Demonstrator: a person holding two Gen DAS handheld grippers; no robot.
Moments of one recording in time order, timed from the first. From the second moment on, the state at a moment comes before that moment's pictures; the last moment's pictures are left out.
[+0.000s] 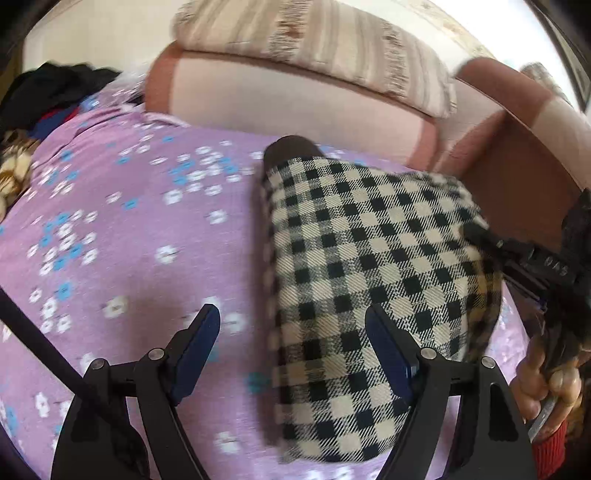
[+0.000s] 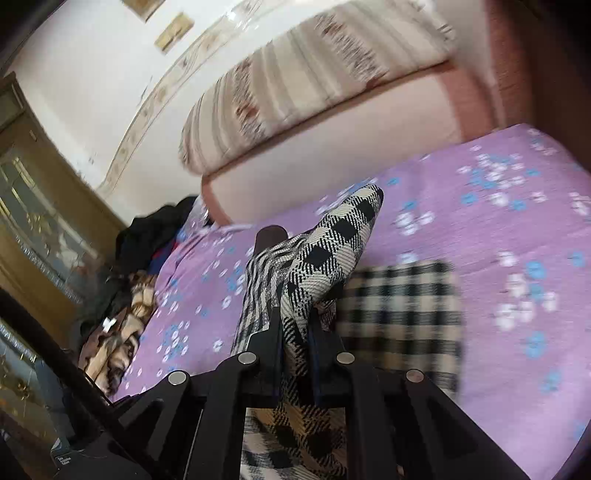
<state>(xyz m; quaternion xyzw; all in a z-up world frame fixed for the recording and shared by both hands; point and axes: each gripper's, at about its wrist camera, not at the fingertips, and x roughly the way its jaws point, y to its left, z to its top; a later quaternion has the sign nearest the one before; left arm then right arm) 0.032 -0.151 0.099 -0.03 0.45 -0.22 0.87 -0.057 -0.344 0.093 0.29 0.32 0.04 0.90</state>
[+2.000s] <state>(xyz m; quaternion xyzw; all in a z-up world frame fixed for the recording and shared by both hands) 0.039 -0.185 0.083 0.10 0.43 -0.27 0.85 -0.045 -0.333 0.061 0.30 0.37 0.06 0.88</state>
